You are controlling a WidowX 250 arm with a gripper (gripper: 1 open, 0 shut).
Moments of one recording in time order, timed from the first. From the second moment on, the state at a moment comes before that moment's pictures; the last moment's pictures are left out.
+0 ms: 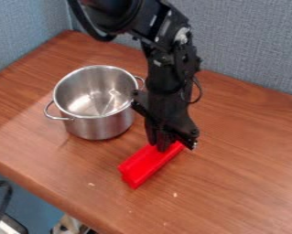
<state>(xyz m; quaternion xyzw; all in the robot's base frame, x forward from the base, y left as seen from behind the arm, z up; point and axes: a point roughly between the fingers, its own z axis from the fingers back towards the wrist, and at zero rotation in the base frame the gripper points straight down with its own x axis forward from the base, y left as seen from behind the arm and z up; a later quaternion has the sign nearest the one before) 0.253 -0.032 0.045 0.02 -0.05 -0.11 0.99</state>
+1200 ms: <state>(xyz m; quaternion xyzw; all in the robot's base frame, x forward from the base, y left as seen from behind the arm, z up) 0.235 -0.047 0.078 0.02 -0.07 -0.06 1.00</state>
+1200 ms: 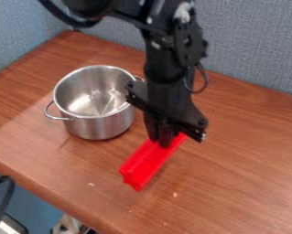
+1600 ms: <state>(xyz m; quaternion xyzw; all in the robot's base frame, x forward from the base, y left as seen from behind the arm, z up) 0.237 -0.047 0.067 0.03 -0.06 -0.07 1.00</state>
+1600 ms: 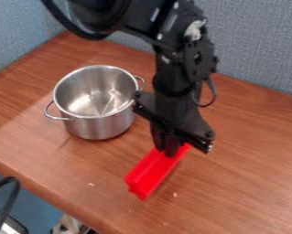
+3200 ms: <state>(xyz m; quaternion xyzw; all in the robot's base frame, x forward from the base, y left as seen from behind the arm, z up) 0.262 -0.009 0.096 0.01 -0.07 0.03 1.00</state>
